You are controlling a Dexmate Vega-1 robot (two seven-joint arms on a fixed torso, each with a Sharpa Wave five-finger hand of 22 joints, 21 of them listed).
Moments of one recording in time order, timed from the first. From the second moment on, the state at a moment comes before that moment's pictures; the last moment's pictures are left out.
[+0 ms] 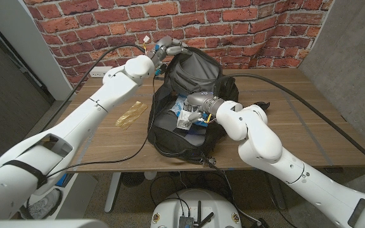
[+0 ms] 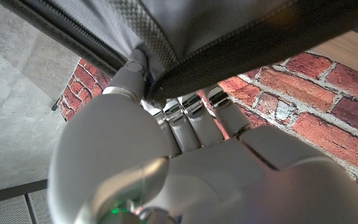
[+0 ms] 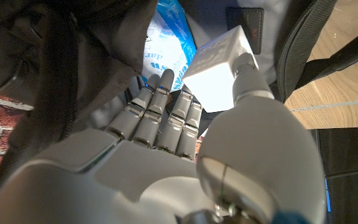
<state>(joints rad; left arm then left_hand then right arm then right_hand) 0.45 0.58 0.58 -1.72 -0.22 0.30 0.09 0.99 0.07 0.42 -0.22 0.18 1.17 -0.07 0.27 0.22 1.26 -0.18 0.19 0.19 1.23 -0.24 0.19 0.17 0.82 -0.10 0.23 0.18 -0.87 -0.59 -0.78 -2.37 -1.16 -0.56 0.75 0.87 0.00 0.36 -0.17 0.19 0.63 -0.07 0.46 0.20 0.78 -0.11 0.44 0.35 0.57 -0.05 0.51 0.36 0.54 -0.05 0.22 0.18</state>
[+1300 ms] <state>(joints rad) 0.46 0.59 0.56 -1.72 -0.23 0.31 0.10 0.98 0.07 0.42 -0.22 0.18 1.17 -0.07 0.27 0.22 1.27 -0.19 0.19 0.19 1.23 -0.24 0.19 0.17 0.82 -0.10 0.22 0.18 -1.07 -0.57 -0.67 -2.49 -1.18 -0.61 0.62 0.87 0.00 0.36 -0.17 0.19 0.64 -0.06 0.46 0.20 0.79 -0.10 0.44 0.36 0.60 -0.06 0.51 0.36 0.55 -0.05 0.22 0.17</state>
